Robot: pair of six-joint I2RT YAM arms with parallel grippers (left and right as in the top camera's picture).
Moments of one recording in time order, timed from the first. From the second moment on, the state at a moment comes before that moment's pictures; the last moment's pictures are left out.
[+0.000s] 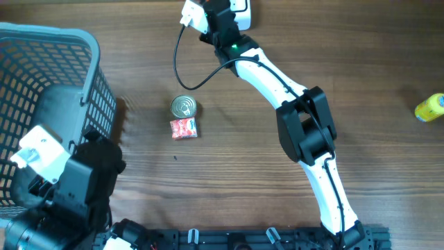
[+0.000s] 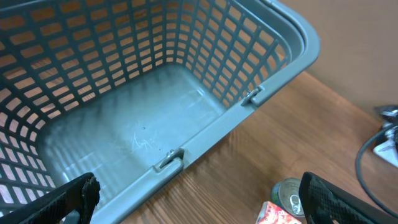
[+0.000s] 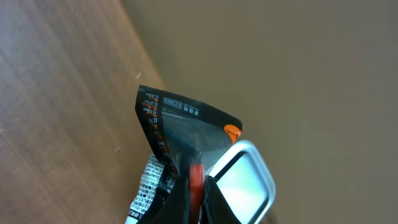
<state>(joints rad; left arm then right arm) -0.45 0.80 1.30 -1.42 -0.82 -0.98 0.52 2.48 2.08 -0.04 0.20 -0.89</state>
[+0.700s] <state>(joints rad) -0.45 0.89 1.30 -1.42 -0.89 -1.00 0.44 2.57 2.08 0.29 -0.09 -1.15</state>
